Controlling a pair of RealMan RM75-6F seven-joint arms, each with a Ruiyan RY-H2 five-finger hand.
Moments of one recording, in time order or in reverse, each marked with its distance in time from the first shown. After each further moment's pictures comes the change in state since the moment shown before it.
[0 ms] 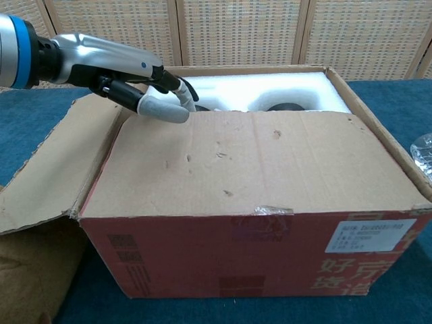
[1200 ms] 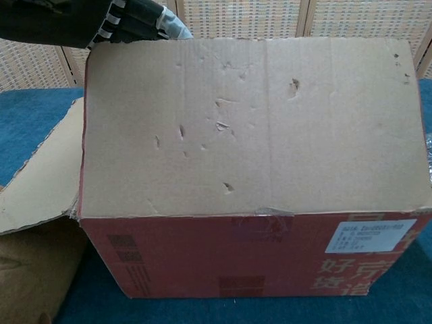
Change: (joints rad) left arm 0.224 0.266 -0.241 -0.127 0.549 -0.228 -0.987; right arm 0.013 -0.003 0.010 -0.034 0.009 -0.005 -0.053
